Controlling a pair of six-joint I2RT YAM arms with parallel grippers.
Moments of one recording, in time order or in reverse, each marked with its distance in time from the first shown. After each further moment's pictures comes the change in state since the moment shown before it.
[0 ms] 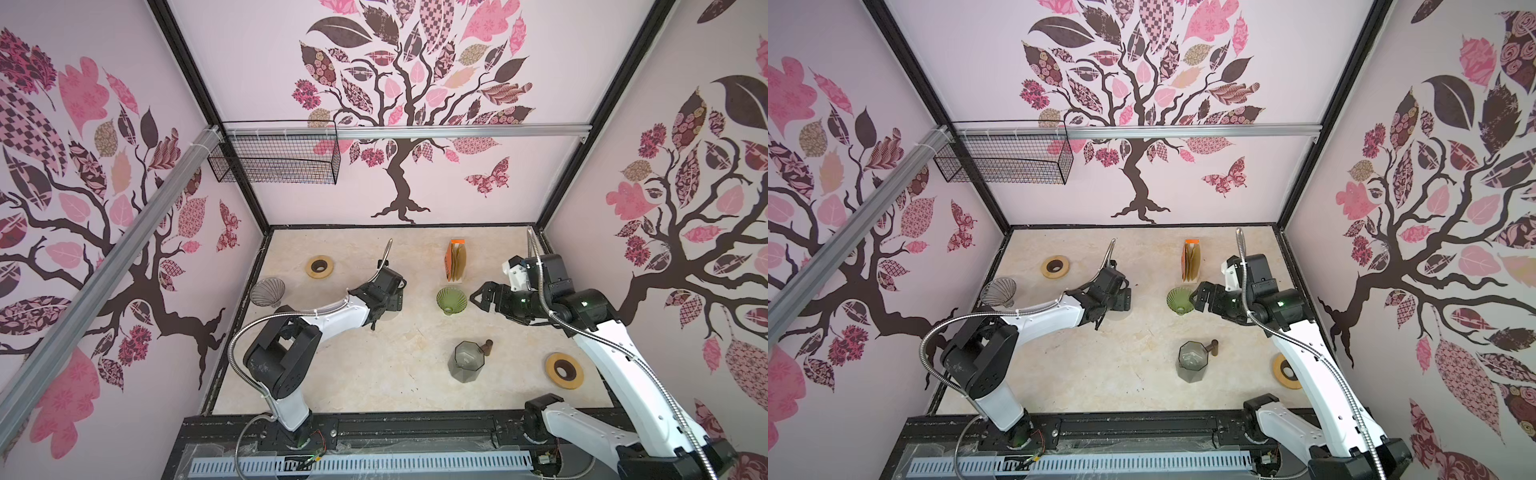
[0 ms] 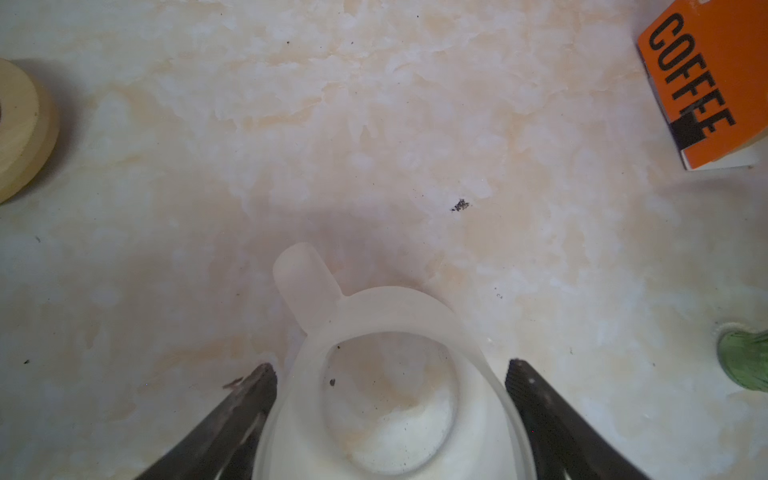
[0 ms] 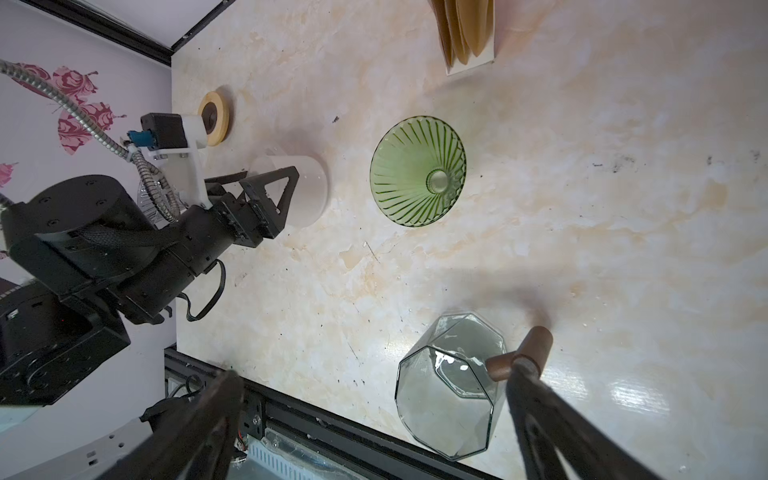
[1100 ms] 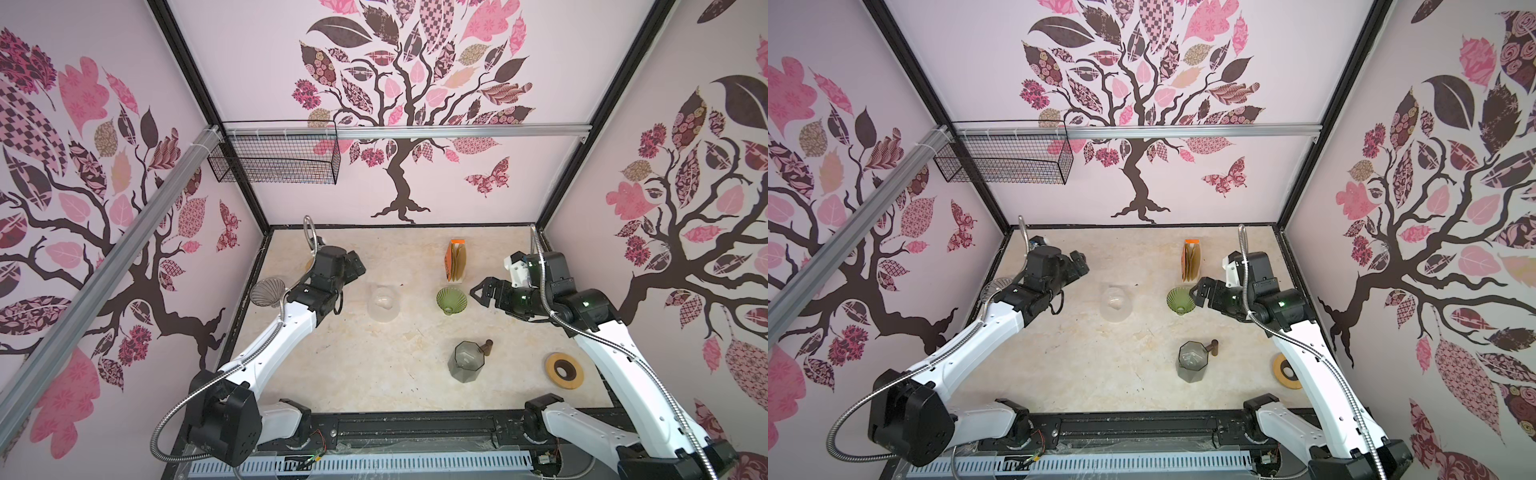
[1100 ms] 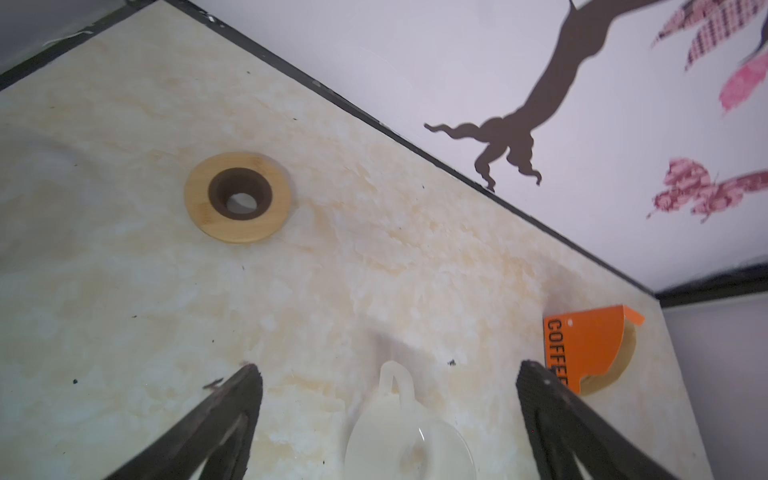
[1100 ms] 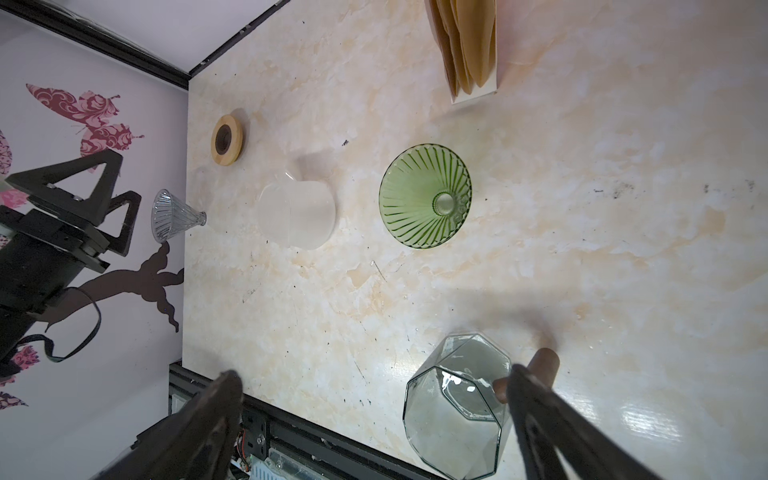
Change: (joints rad) left arm 0.313 -0.425 -0.033 -0.071 0.060 -0.349; right arm 0.000 -0.004 0.008 0.049 0.019 0.019
